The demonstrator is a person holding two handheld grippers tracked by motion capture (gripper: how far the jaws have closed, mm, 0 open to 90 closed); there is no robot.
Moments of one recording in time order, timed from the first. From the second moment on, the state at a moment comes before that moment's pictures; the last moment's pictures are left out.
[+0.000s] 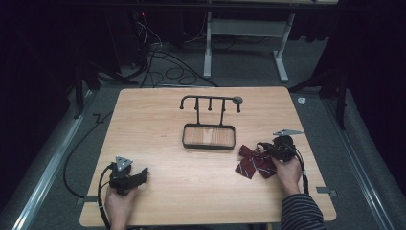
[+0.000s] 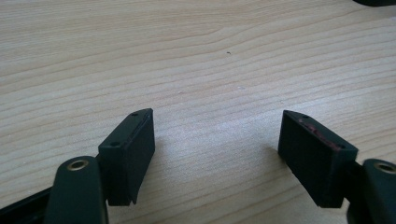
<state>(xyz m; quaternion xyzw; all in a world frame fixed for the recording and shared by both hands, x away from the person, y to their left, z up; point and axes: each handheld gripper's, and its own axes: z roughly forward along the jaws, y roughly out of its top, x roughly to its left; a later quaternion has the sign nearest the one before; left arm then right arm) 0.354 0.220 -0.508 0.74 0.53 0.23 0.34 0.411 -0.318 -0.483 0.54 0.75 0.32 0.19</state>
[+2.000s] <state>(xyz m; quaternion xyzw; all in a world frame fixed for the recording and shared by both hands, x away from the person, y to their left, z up) 0.354 0.221 -0.508 0.74 0.53 0.22 0.34 0.379 -0.287 -0.394 0.44 0.76 0.41 0.24</state>
